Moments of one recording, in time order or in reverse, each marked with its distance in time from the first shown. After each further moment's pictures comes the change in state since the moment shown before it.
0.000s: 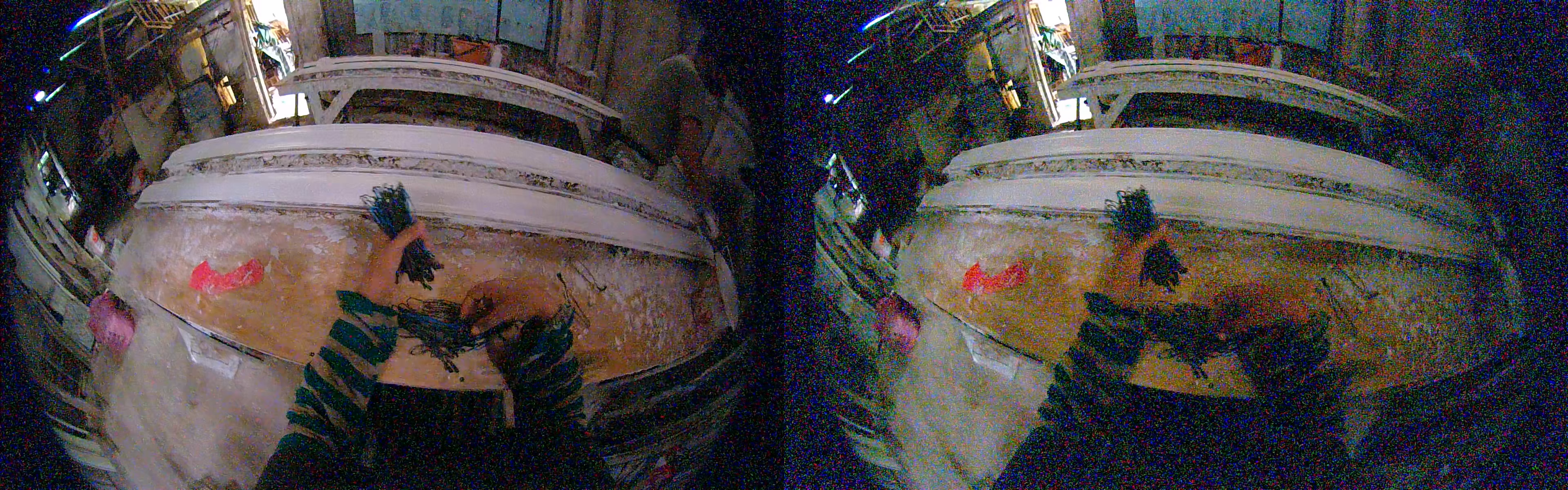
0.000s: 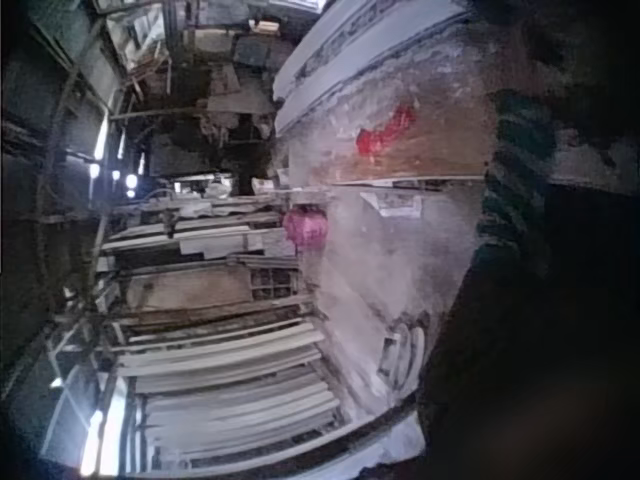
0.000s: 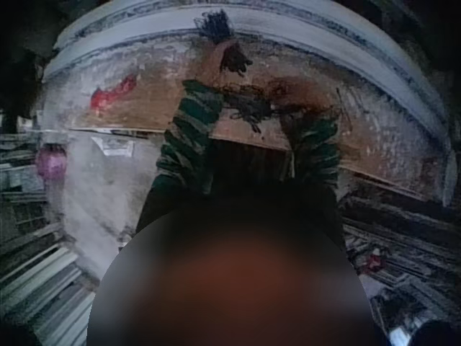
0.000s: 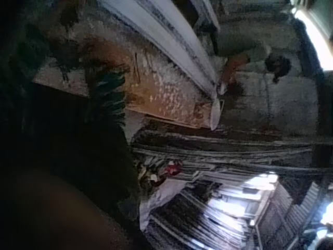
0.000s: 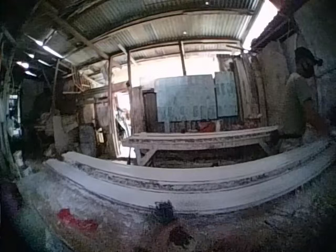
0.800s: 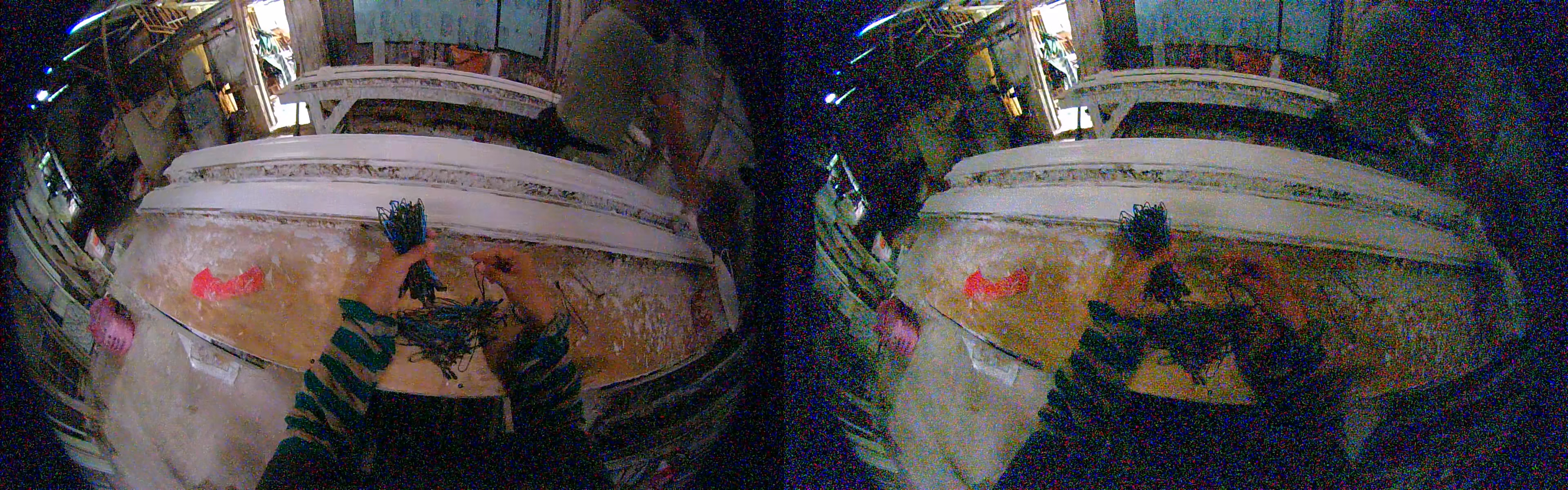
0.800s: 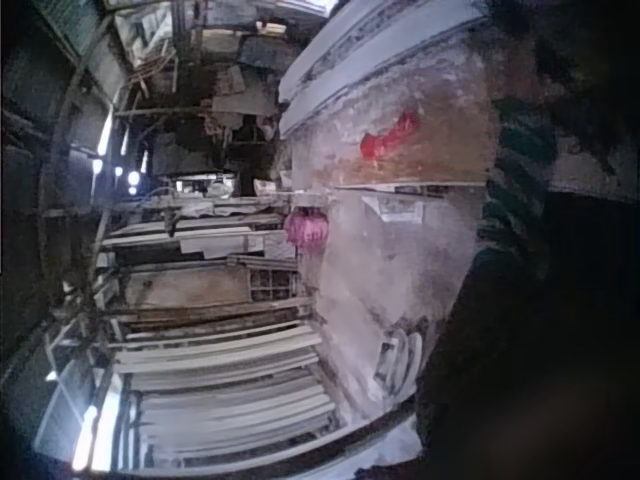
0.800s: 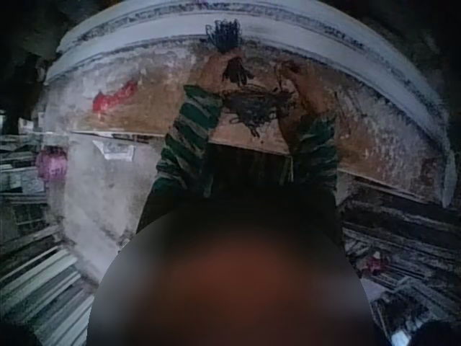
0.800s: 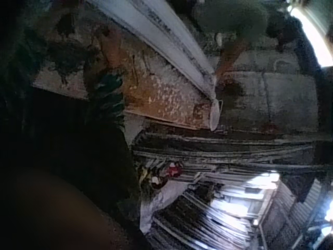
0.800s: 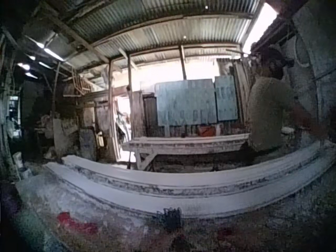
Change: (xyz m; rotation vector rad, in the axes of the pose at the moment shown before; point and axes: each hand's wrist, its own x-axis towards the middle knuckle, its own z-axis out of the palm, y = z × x) left_hand 0.002 -0.009 0.003 0.073 -0.079 0.062; right_hand 0.004 -0.007 0.003 0.319 0.802 -0.080
